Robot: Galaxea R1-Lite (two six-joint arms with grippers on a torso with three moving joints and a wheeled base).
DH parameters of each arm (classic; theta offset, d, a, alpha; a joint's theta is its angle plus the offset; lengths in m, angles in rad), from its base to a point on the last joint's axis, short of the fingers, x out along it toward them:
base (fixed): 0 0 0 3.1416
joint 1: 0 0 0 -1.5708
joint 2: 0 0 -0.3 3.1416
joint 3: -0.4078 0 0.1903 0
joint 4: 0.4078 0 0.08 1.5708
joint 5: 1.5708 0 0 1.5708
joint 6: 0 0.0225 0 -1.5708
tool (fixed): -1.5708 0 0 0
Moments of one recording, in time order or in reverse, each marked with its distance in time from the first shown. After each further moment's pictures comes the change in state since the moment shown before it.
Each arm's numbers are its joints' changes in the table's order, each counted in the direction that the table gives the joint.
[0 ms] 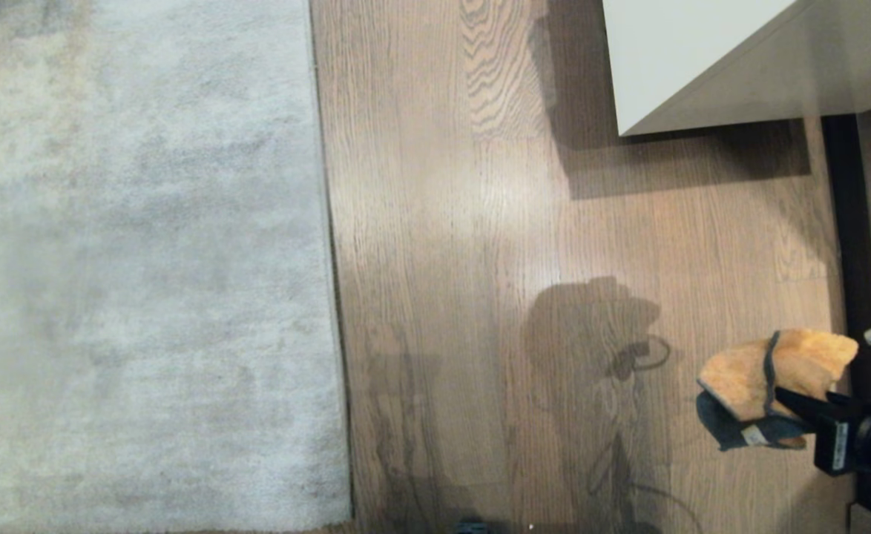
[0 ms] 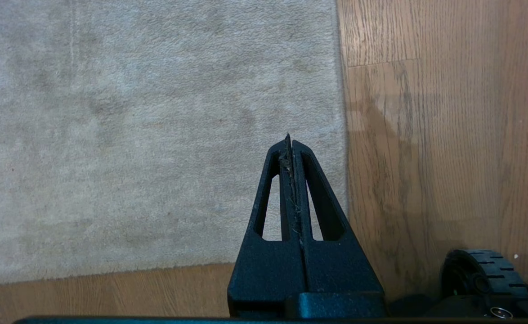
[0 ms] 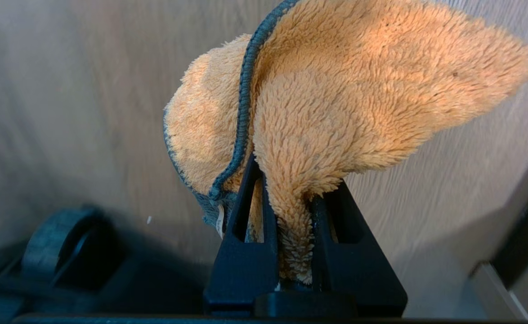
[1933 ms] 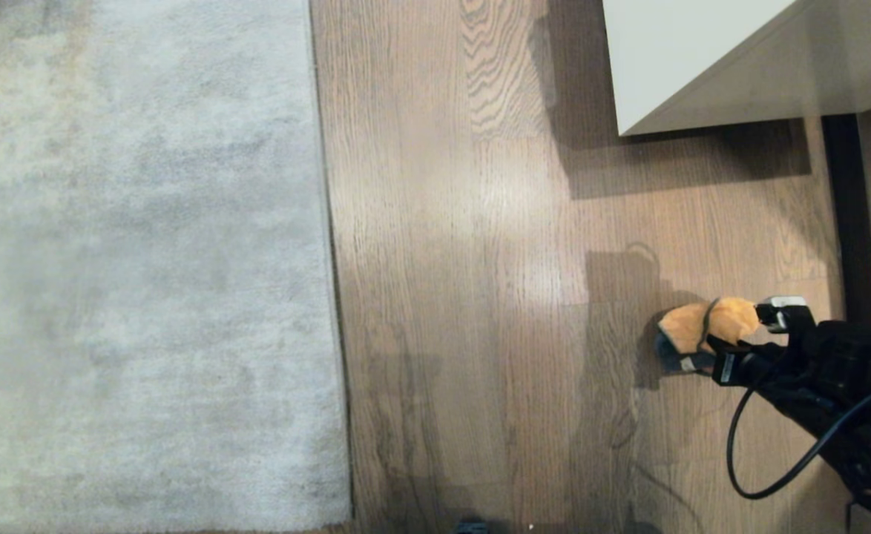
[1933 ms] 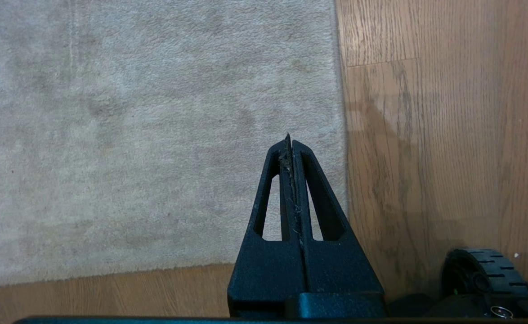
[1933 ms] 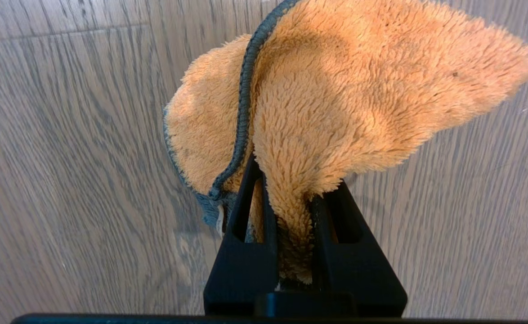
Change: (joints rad) left arm 0.000 0.000 0.000 0.000 -0.004 0.004; right arm 0.128 -0.896 -0.195 -0.832 0.004 0.064
